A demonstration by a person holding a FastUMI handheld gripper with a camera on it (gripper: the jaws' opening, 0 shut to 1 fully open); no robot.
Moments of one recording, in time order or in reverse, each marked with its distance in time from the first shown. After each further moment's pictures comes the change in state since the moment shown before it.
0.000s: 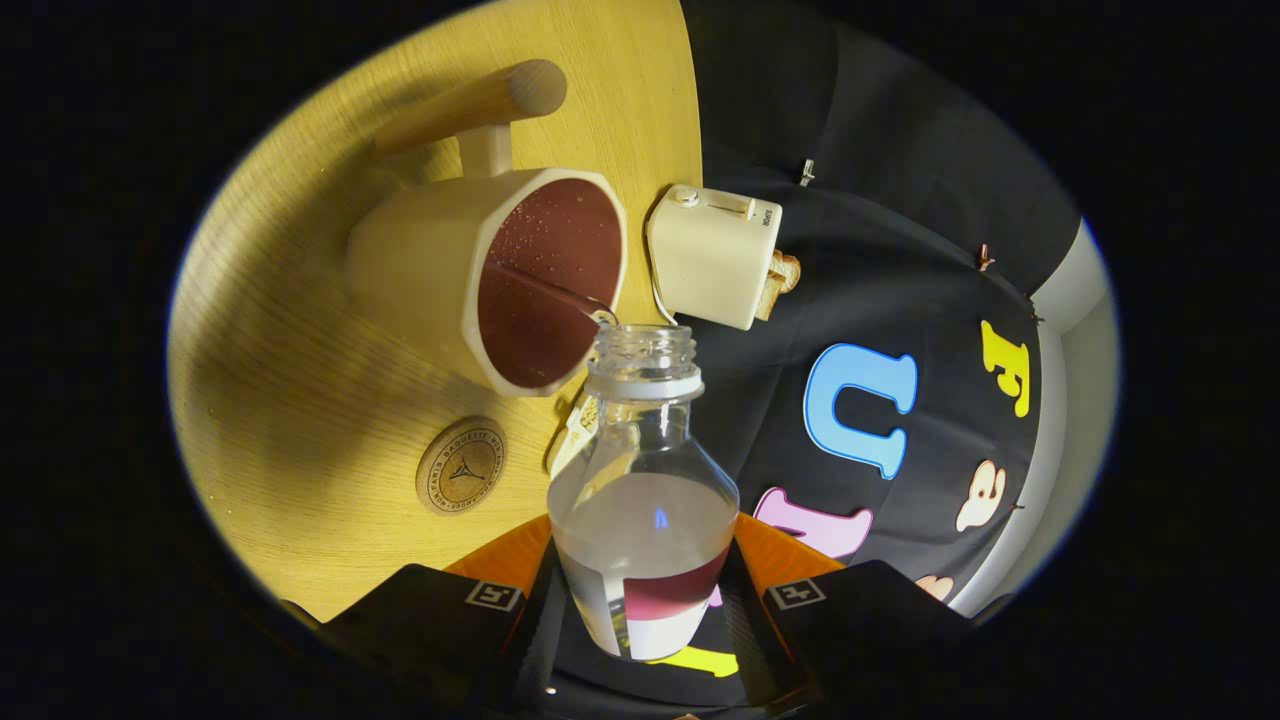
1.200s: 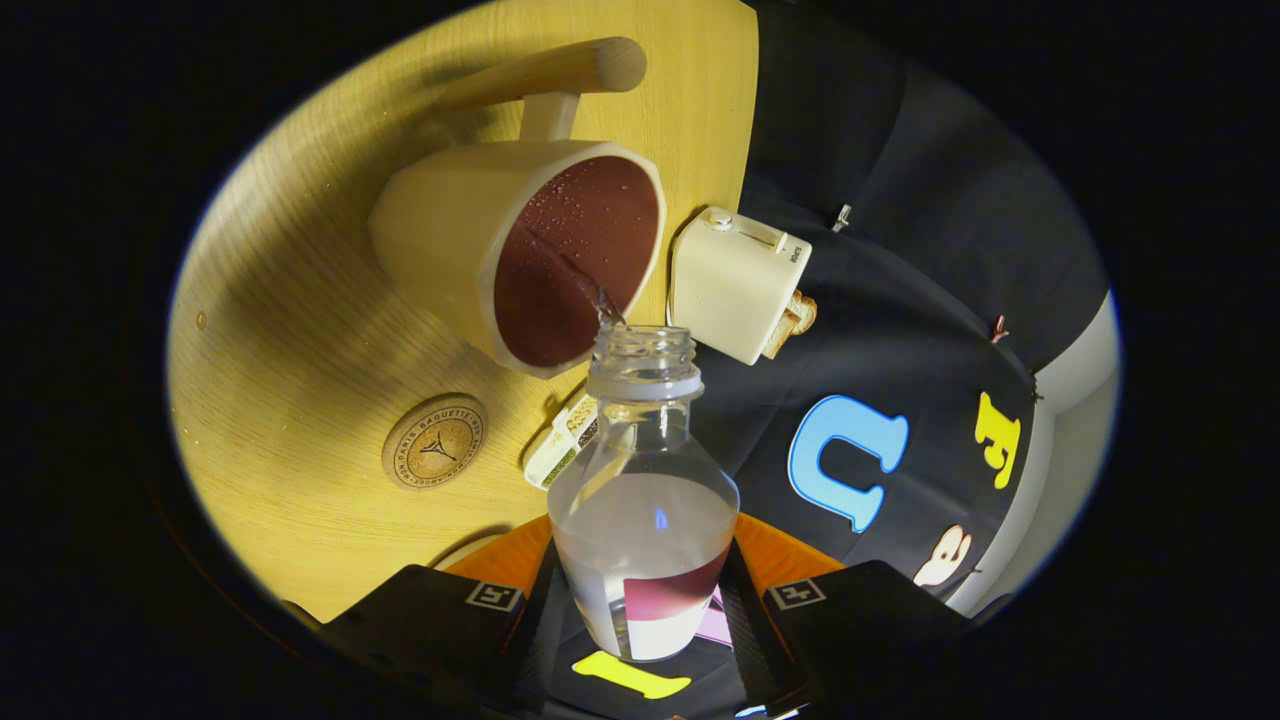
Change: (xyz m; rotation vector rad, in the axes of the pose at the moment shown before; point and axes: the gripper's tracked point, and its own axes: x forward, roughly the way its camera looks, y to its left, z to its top) arm 0.015 -0.014 0.003 -0.221 -0.071 -0.015
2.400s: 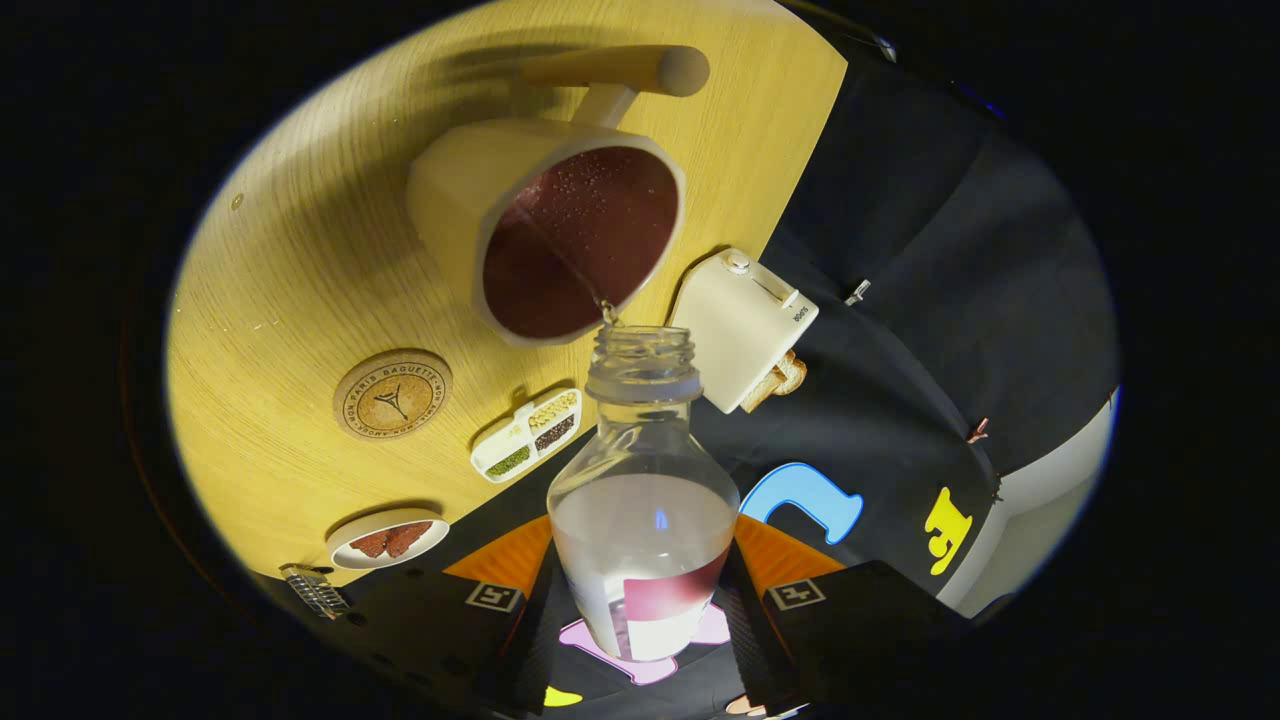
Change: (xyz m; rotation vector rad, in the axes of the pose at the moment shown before) arm 0.010 -0.031 0.006 -0.251 -0.097 -0.033
